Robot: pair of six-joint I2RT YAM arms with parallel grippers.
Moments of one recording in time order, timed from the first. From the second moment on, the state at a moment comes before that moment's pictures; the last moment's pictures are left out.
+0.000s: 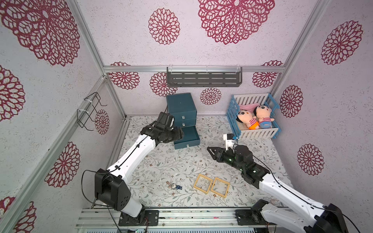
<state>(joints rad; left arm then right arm) -0.46 1.53 1.42 -0.74 0.14 -0.60 0.59 0.95 0.65 -0.01 -0.18 0.72</state>
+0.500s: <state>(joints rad) -0.78 1.43 1.14 -0.69 0.00 -0.64 0.59 0.68 0.67 -0.50 -0.17 0.66</state>
